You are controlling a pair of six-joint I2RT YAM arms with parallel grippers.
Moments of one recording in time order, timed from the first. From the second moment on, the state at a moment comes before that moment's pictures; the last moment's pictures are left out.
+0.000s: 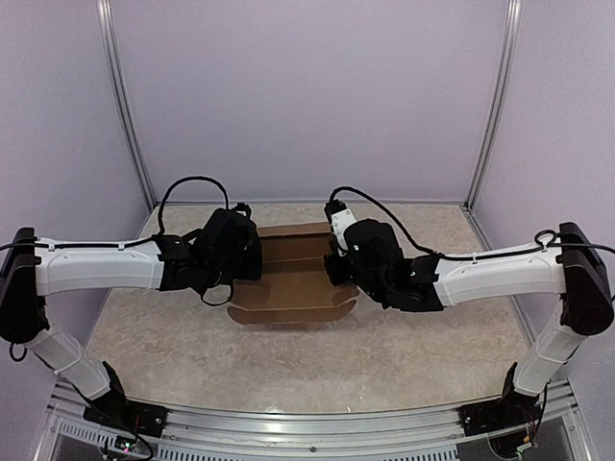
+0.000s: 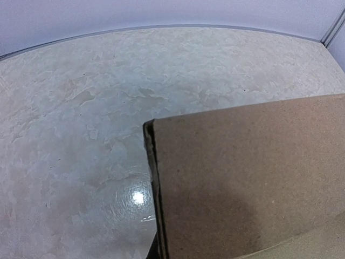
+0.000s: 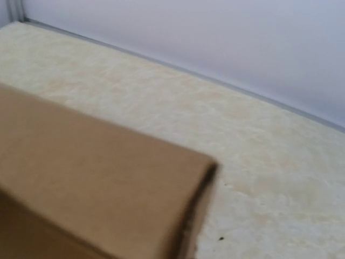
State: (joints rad) left arm -0.88 1.52 1.02 -0.21 -0.49 -0.51; right arm 1.05 1.64 1.04 0.23 0.59 0.11
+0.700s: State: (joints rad) left arm -0.90 1.53 1.05 -0.26 -0.49 -0.53; right arm 1.08 1.73 1.15 0.23 0.74 0.11
